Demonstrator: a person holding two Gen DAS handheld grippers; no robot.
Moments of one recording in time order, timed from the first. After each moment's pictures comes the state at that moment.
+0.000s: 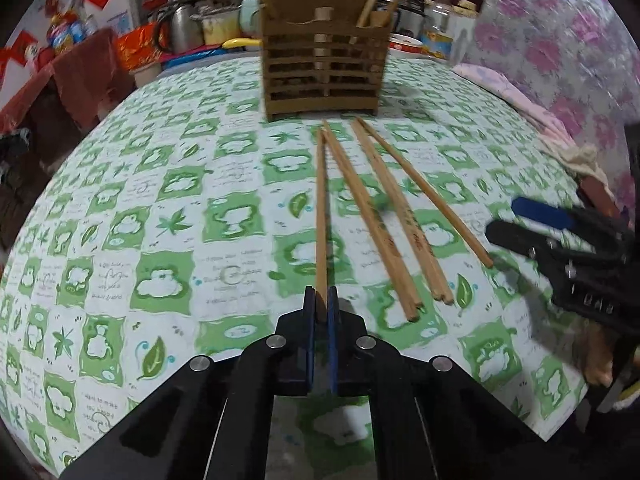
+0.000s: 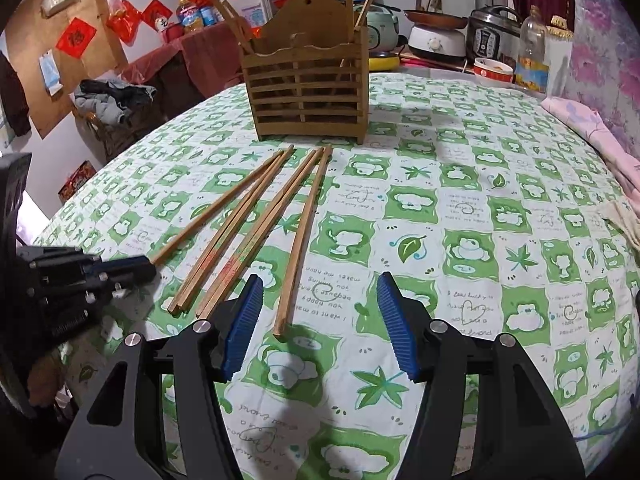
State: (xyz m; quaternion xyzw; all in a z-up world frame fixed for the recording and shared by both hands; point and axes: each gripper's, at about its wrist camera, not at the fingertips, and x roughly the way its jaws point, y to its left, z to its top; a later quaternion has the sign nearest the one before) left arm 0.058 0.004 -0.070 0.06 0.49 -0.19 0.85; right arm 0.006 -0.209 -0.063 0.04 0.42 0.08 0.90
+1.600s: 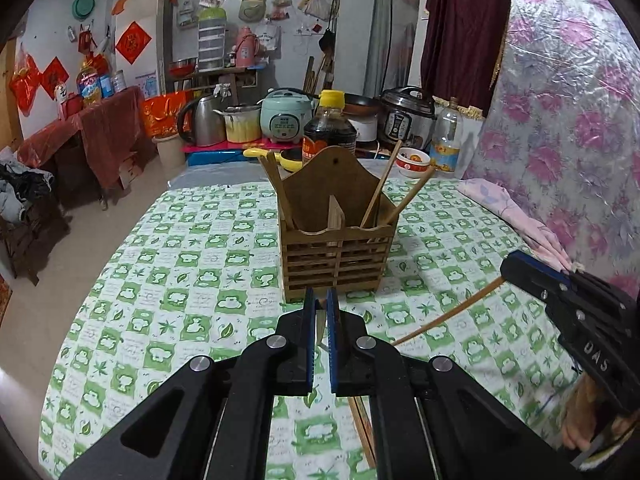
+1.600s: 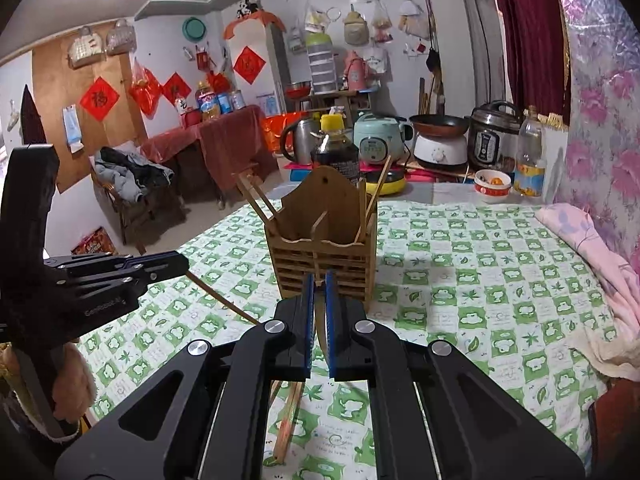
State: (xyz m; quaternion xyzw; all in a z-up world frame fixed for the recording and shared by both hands) left arm 0.117 -0.016 0.074 0.03 0.36 -0.17 0.92; right arm 0.039 -0.218 0.069 0.06 0.26 0.09 0.96
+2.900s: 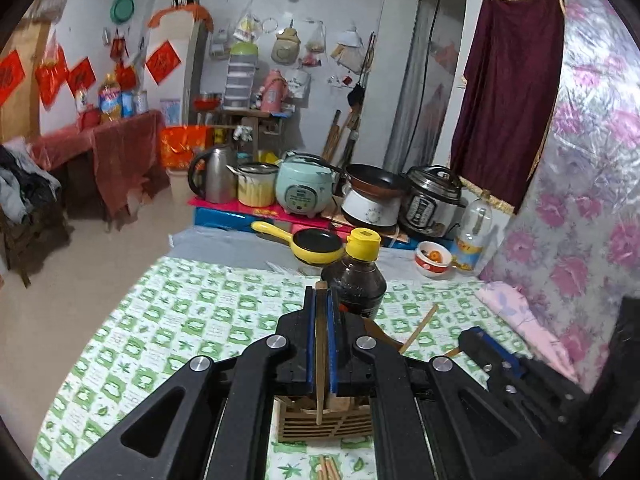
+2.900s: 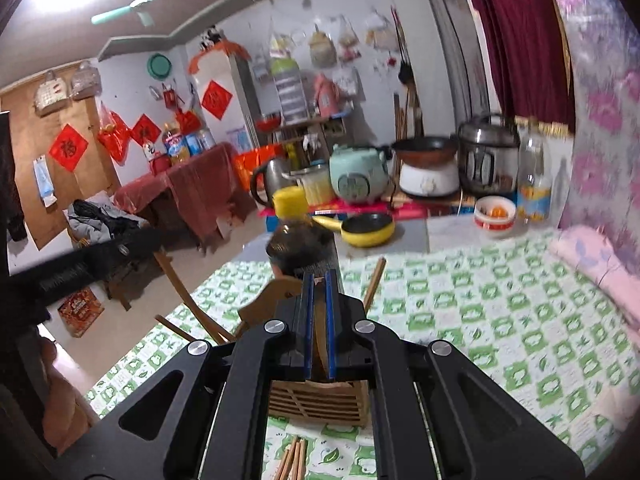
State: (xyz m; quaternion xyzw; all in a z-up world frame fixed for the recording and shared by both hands) left arm 0.248 -0.029 0.148 -0.06 0.28 -0.15 0.95; right arm 0.177 -0.235 0.101 0.12 0.23 0.04 0.97
